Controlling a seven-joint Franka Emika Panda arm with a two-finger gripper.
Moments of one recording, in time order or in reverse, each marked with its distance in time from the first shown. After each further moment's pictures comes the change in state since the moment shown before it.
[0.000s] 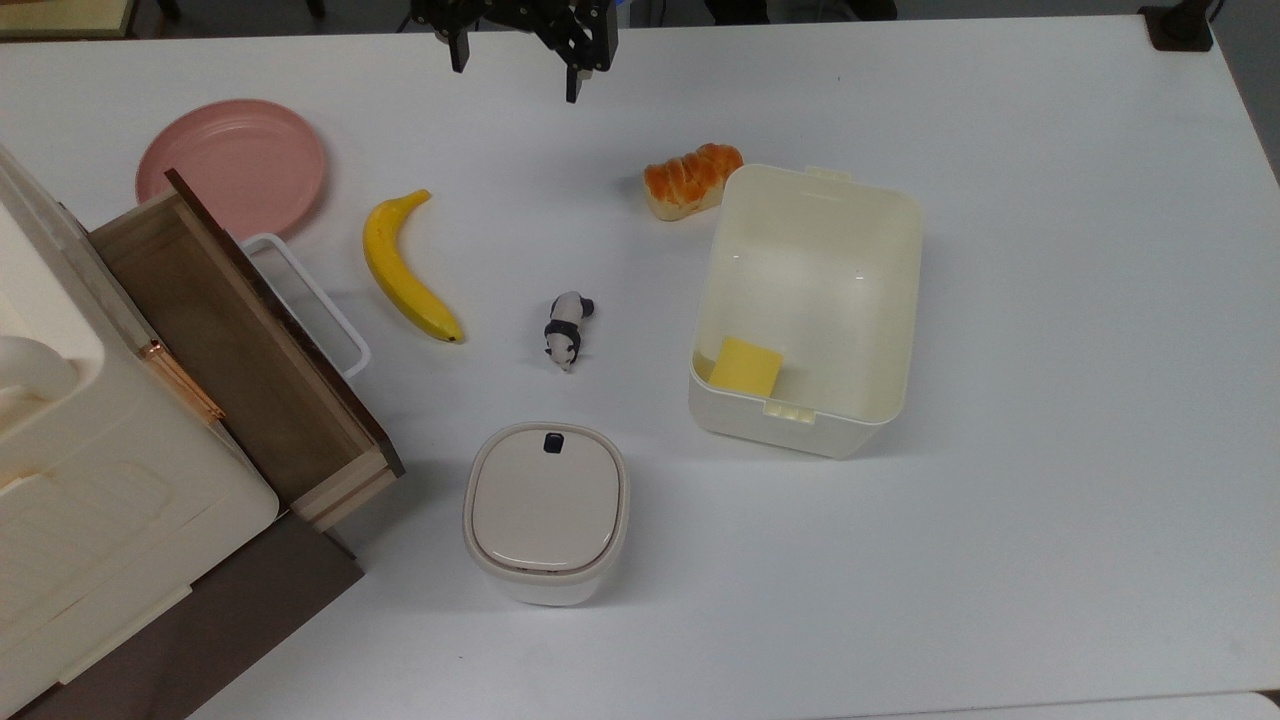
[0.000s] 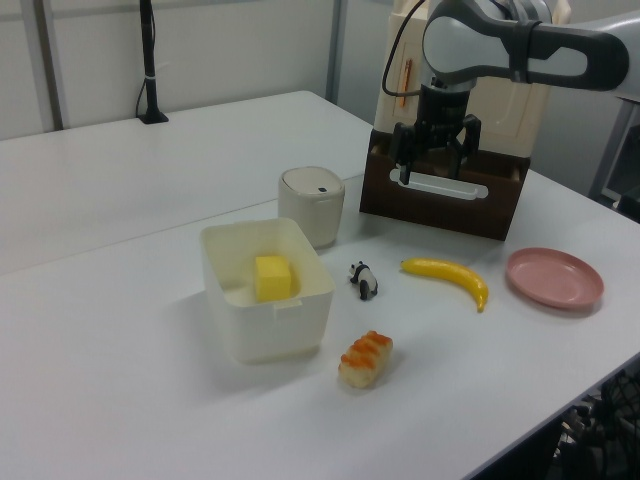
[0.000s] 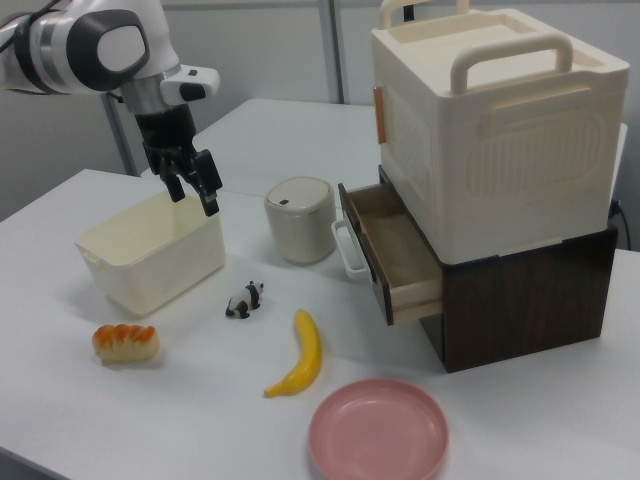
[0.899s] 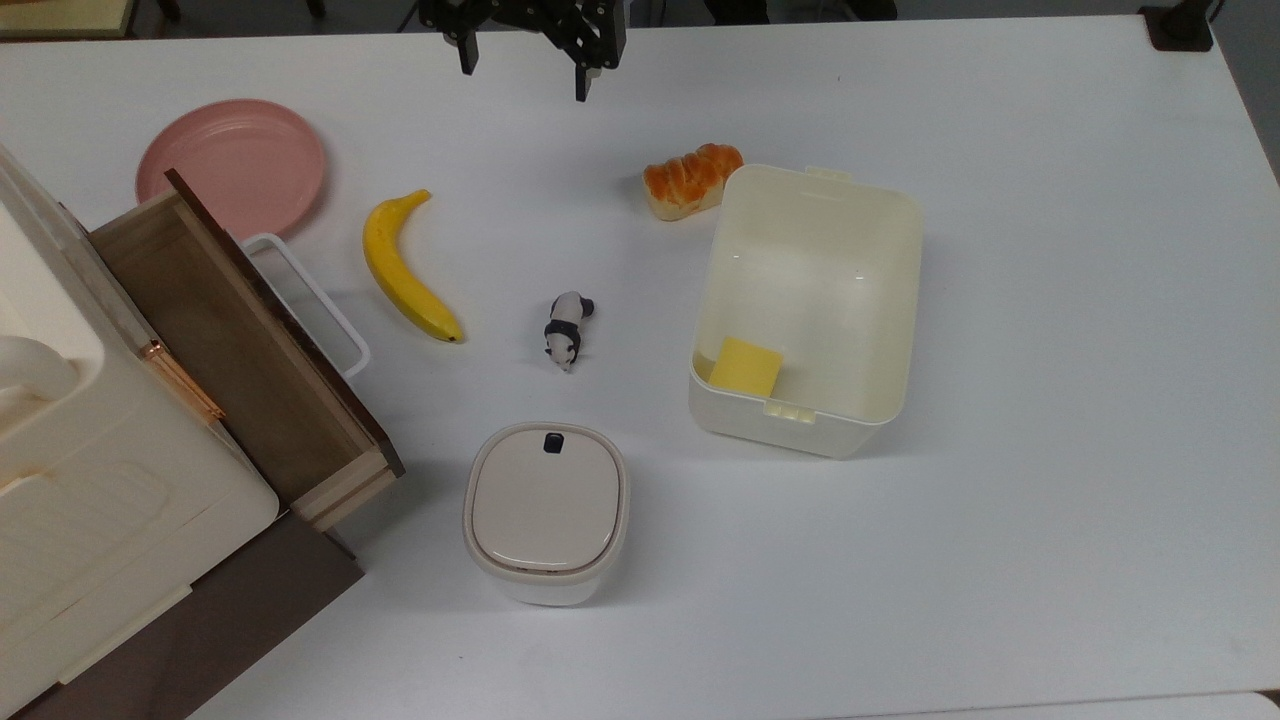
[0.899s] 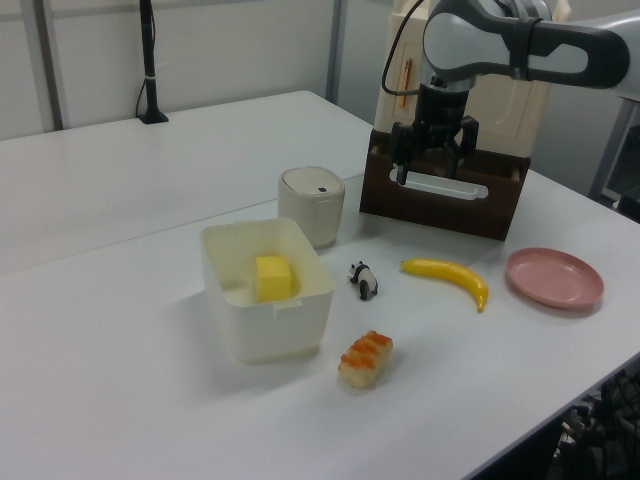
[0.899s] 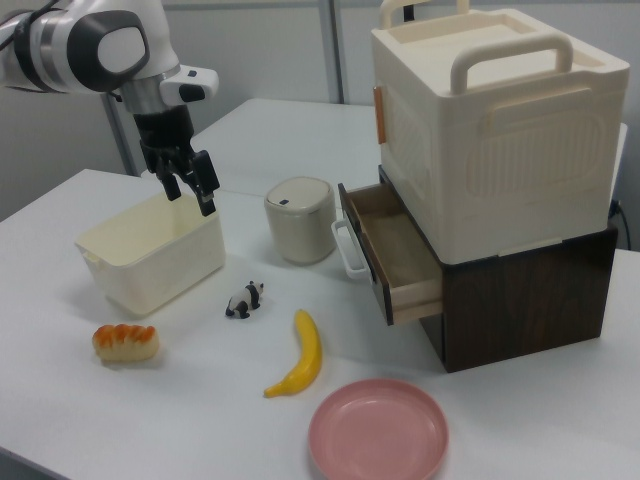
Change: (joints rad) arm -0.002 0.000 0.003 0.000 0.030 0.001 -0.009
